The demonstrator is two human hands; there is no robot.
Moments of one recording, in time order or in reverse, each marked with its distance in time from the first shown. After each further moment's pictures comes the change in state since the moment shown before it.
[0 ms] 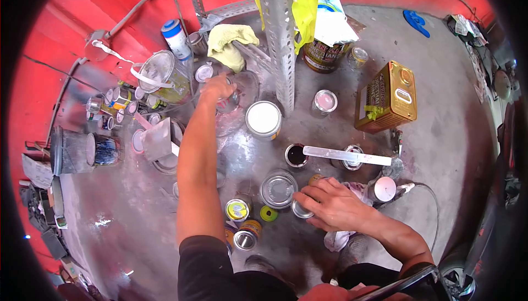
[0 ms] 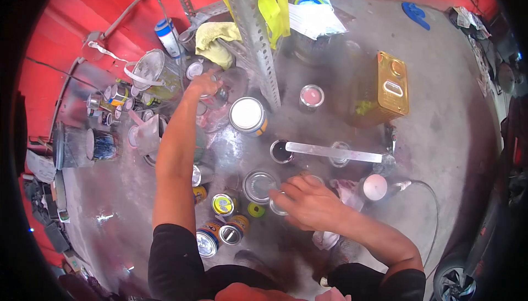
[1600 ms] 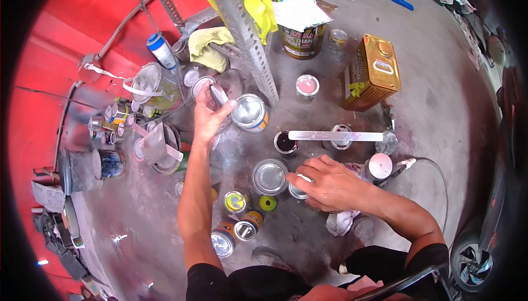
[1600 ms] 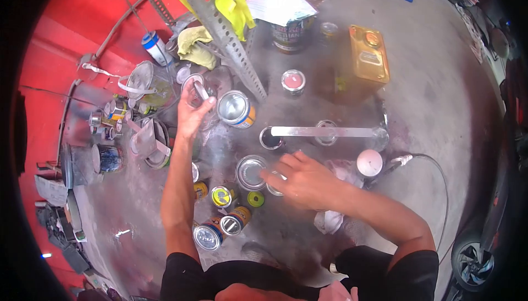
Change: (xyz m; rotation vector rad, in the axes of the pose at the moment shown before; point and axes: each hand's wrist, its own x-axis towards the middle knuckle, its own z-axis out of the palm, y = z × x) left_hand -0.158 0.019 0.033 -1.138 0.351 0.525; right_hand -0.021 0.004 -0.006 -0.099 0.043 -0.019
